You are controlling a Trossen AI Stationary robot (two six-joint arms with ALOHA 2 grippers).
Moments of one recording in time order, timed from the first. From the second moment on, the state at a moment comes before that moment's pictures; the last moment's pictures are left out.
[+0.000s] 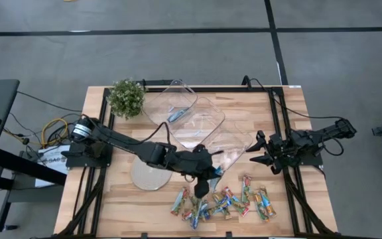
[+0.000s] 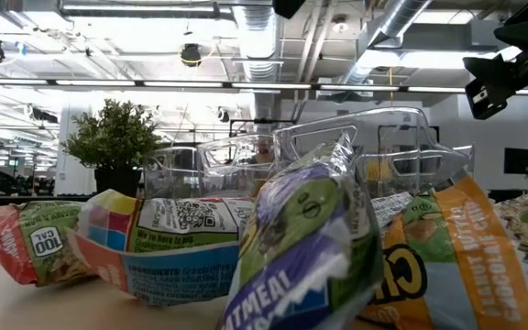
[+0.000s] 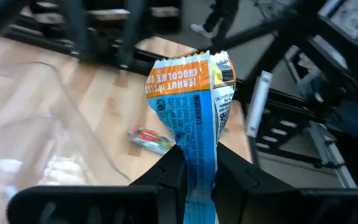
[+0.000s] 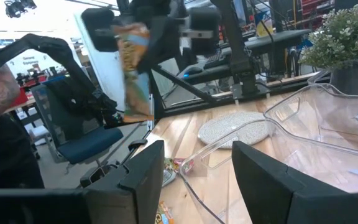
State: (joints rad) left arm -0.27 1.83 1.54 -0.13 -0.14 -0.43; right arm 0.34 0.01 0.01 0.03 0.08 0.24
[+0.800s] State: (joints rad) left arm 0.20 1.83 1.54 -0.30 -0.14 -0.38; right arm 0.34 0.01 0.01 0.03 0.08 0.24
